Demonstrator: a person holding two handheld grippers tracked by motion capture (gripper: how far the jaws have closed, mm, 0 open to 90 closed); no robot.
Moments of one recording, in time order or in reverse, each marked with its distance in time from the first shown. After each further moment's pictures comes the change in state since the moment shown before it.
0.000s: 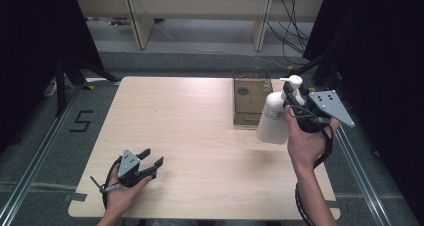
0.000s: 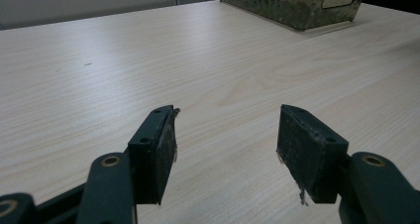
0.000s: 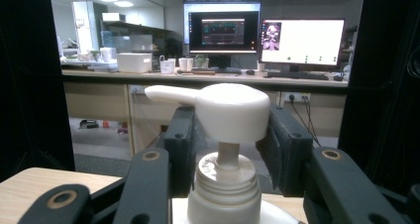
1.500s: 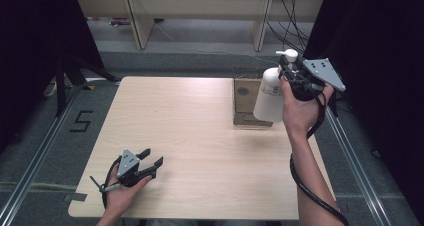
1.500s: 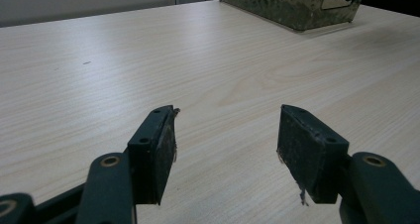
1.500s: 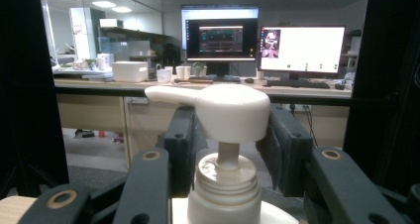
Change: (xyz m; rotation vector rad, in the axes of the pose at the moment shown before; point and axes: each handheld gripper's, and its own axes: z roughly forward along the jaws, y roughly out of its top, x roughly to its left) left arm 0.001 0.000 0.000 -0.001 -0.007 -0.009; right arm -0.004 0.027 0.062 -0.015 -0.010 0.010
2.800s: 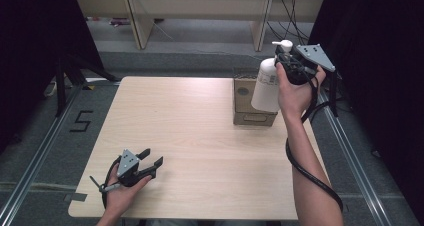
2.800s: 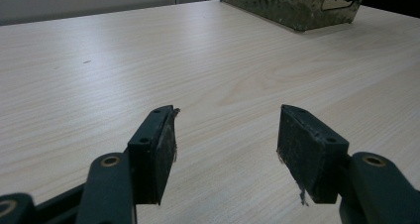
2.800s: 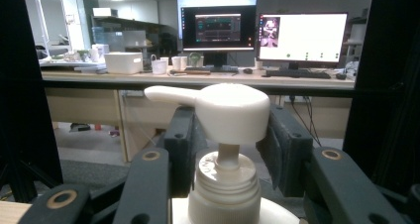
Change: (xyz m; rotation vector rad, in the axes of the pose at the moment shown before) left arm 0.001 0.000 0.000 -0.006 -0.005 -0.006; right arm -0.004 0.000 0.047 0.052 -0.008 0.021
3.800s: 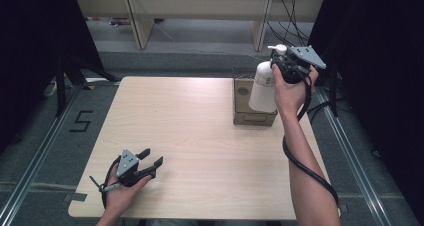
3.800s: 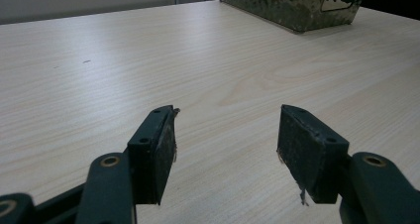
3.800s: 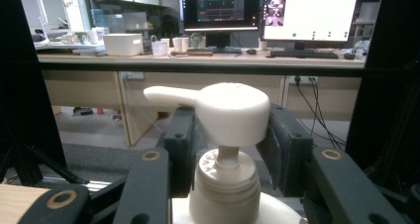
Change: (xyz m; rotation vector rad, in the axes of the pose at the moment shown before) left arm 0.001 0.000 0.000 0.005 -0.001 -0.006; right arm -0.005 -0.020 0.026 0.075 0.006 0.016
